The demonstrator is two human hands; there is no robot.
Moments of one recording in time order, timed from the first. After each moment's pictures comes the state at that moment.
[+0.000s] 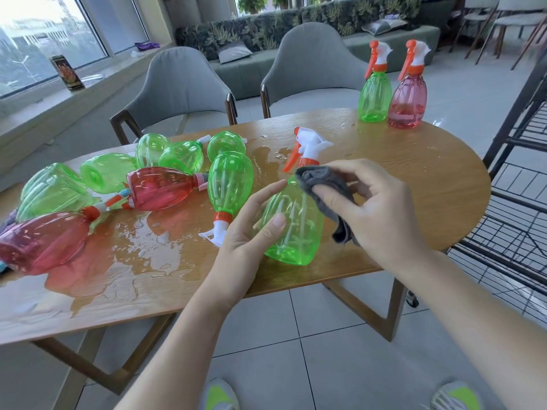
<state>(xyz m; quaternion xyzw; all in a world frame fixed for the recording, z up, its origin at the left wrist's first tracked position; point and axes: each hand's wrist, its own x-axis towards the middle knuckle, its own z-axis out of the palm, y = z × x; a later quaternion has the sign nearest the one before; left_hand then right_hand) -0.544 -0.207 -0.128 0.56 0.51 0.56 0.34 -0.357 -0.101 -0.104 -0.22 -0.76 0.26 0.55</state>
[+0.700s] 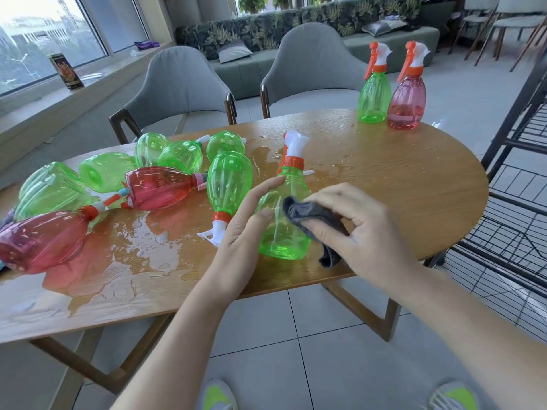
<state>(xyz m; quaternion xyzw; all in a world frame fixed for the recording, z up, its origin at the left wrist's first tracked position) -0.541 -0.203 -0.119 0.57 0.54 0.55 0.28 -0.357 -0.113 -0.120 -0.19 -0.83 0.24 0.47</state>
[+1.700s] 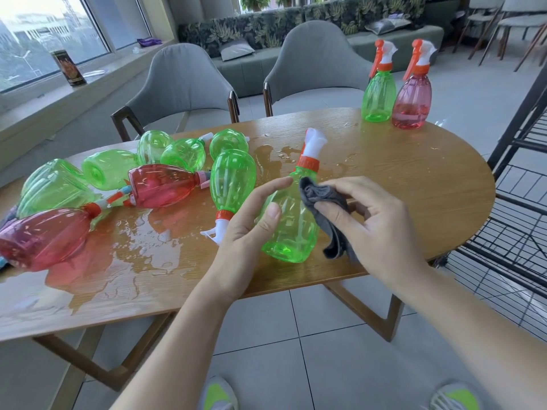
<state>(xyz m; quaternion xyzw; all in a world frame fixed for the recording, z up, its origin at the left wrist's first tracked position) -0.547 -0.204 -0.124 0.56 0.50 0.57 0.34 -0.358 -0.106 -0.125 -0.23 -0.77 0.28 0.52</state>
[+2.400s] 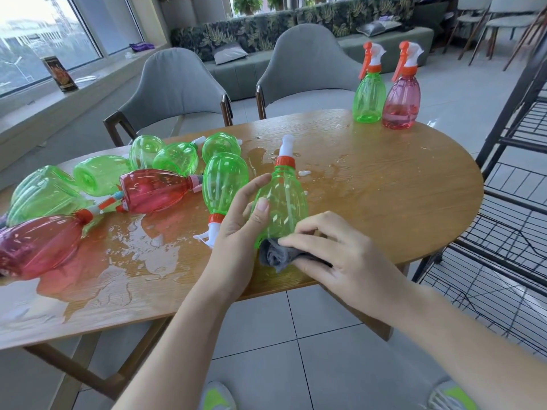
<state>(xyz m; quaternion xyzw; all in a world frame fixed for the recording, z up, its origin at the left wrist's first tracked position) -0.538 -0.197 -0.118 0.49 0.53 0.60 0.35 -0.359 -0.127 -0.142 -0.09 -0.88 0.09 0.45</state>
